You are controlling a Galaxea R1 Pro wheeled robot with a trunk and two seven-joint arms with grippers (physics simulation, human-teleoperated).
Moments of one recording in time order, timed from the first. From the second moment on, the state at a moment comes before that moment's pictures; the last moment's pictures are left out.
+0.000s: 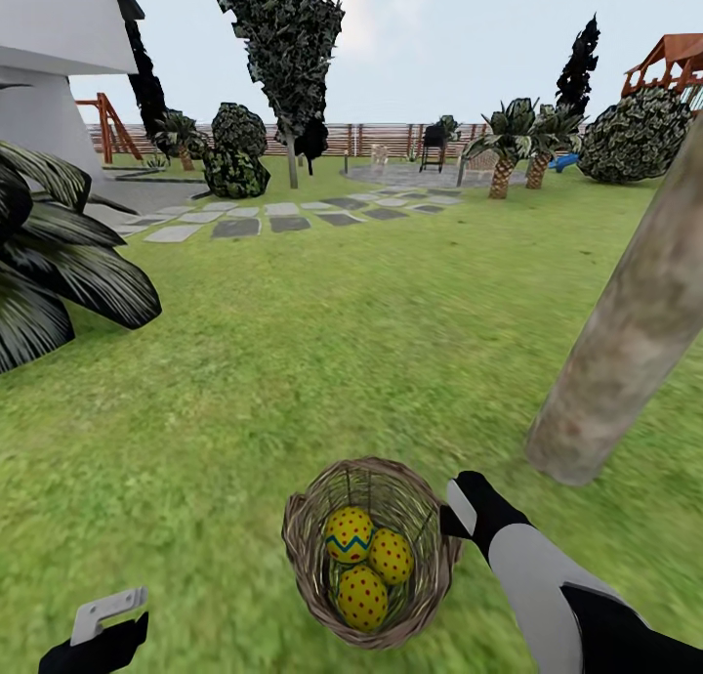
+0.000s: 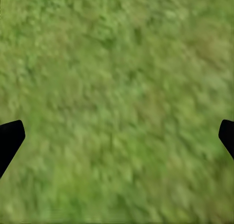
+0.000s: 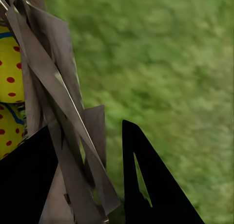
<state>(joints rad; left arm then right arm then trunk) 0.06 0.03 0.32 -1.40 0.02 0.49 0.07 -0.85 0.10 -0.27 -0.31 0.01 0.71 -0.38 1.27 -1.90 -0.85</state>
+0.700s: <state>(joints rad) 0.06 0.03 0.32 -1.40 0.01 0.48 0.08 -0.85 0.10 -0.27 -0.31 0.01 0.71 -0.38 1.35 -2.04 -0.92</state>
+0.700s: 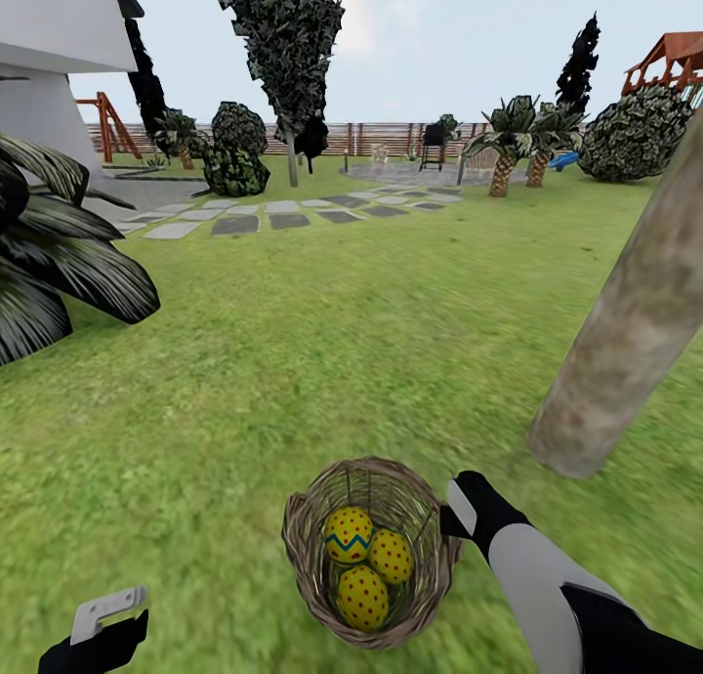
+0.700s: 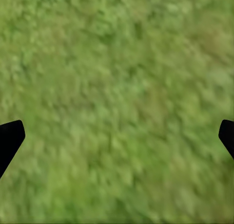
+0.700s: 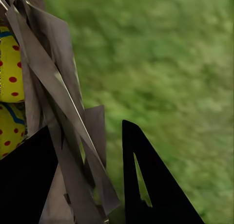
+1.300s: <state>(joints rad) 0.06 0.03 0.32 -1.40 0.01 0.48 0.08 -0.87 0.10 -0.27 -0.34 0.01 0.77 -0.38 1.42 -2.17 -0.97</state>
